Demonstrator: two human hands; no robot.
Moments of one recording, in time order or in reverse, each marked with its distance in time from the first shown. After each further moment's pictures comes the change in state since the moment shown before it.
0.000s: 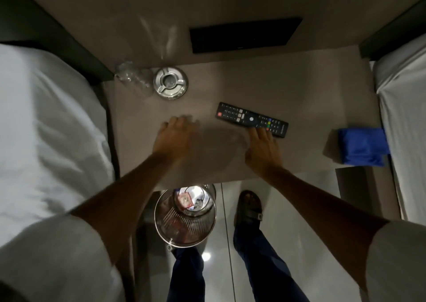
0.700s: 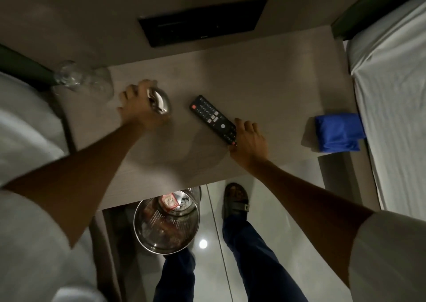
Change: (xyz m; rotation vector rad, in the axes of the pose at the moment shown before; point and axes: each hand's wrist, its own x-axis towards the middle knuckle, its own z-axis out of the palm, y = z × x) left_hand 0.087 -0.025 0.000 -0.411 0.092 -0.396; right_hand 0.018 0.027 0.002 0.058 -0.026 0.142
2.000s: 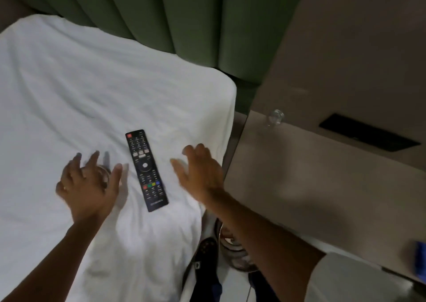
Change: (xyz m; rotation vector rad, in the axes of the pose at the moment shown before) left_hand -0.357 -0.342 -0.207 0.089 0.751 -0.615; right_hand -0.185 -0.443 0.060 0.071 0.027 -0.864
